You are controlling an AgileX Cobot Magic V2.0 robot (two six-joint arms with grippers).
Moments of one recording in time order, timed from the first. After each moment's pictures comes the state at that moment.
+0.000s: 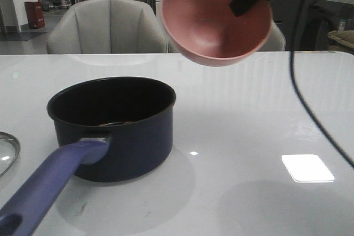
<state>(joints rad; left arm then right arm) -0.22 0.11 -0.27 -0.11 0.26 0.09 0.35 1.46 -1.07 0.26 0.31 -0.48</state>
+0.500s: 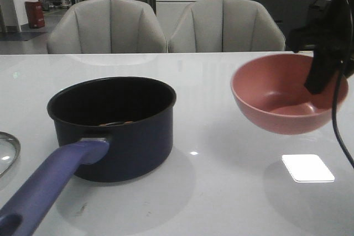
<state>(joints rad) -0.22 0.11 -0.27 -0.11 0.25 0.09 0.16 1.60 -1.07 0.11 0.68 -0.11</state>
